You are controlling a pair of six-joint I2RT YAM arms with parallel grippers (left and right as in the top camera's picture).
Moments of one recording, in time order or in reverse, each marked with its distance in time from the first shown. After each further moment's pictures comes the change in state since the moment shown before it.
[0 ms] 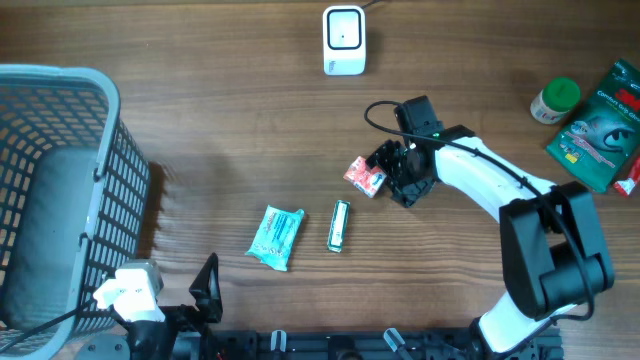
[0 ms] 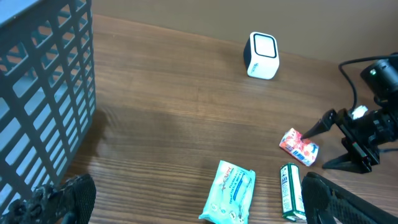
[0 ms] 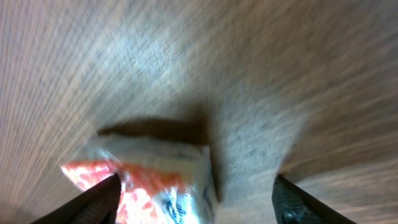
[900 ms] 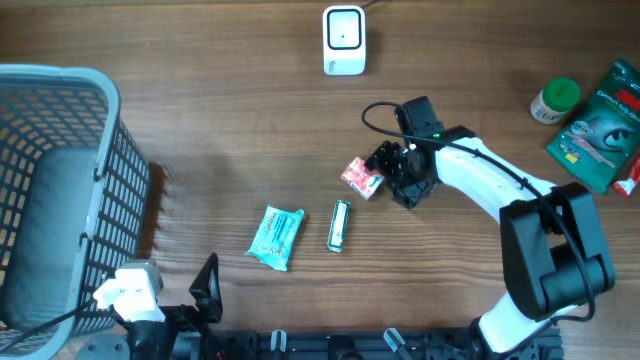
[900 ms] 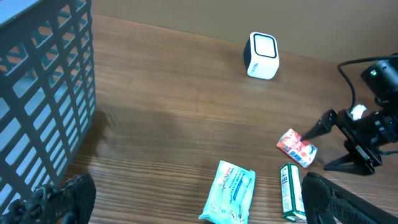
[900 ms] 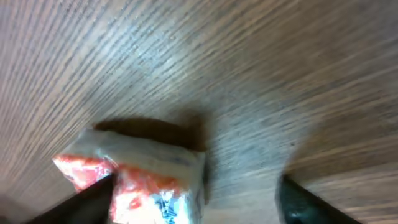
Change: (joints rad) left arm 0.000 0.000 0.000 0.000 0.000 0.000; right arm 0.001 -0.006 -0.003 -0.005 -0.014 -0.068
